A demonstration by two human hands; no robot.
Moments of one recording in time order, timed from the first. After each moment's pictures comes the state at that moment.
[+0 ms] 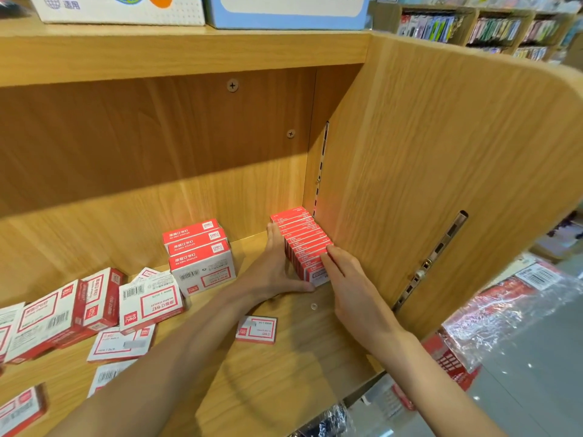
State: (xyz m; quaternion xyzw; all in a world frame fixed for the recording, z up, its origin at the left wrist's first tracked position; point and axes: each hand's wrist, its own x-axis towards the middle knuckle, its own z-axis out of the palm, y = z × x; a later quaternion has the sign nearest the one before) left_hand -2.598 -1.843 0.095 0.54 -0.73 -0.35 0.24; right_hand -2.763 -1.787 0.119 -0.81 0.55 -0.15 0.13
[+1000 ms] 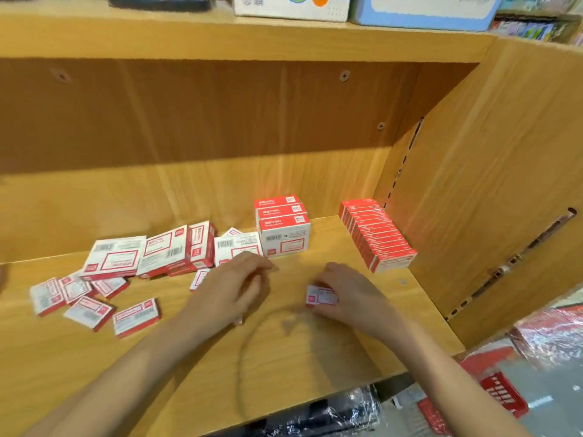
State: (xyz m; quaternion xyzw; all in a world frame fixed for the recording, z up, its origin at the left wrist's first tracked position) left_hand -2.462 -1.698 0.109 0.58 -0.74 -0.13 0.31; right_hand -2.679 -1.764 0.116 -0.90 0.39 -0.06 0.17
